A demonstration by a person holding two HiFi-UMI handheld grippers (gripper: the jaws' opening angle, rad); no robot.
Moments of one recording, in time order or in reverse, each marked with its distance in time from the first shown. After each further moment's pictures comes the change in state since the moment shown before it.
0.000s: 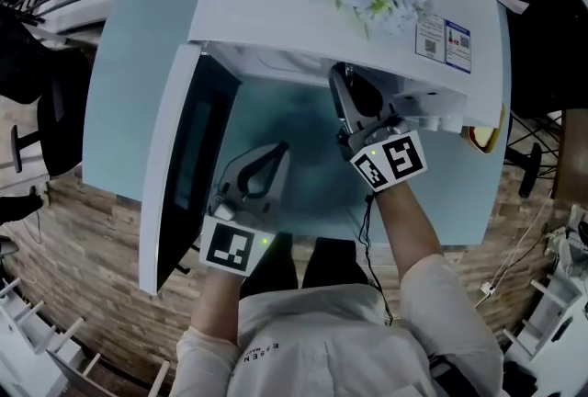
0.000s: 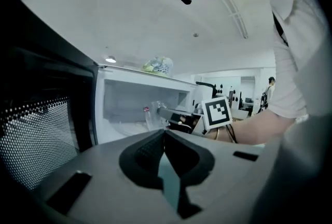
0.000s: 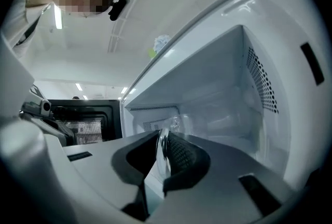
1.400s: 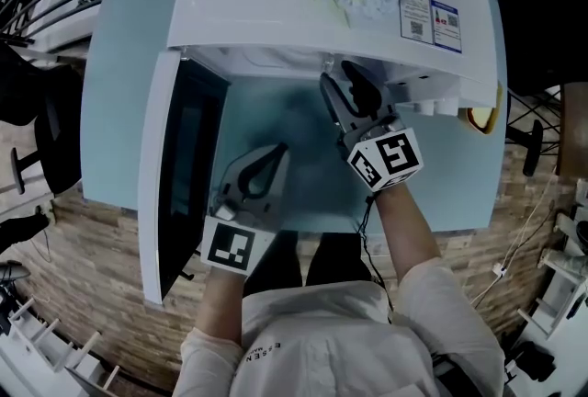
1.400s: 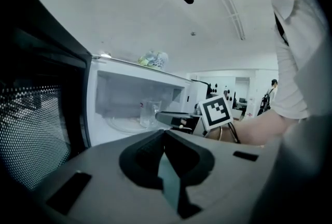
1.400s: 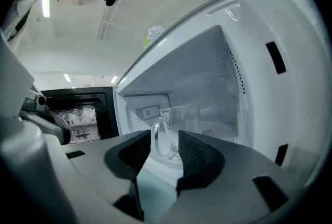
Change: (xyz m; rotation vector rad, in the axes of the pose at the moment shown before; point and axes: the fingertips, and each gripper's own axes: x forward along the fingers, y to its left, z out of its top) left arm 0.005 -0.011 -0.012 -0.015 0.028 -0.066; right arm -0.022 -0.013 -0.029 0.007 0.131 -0.124
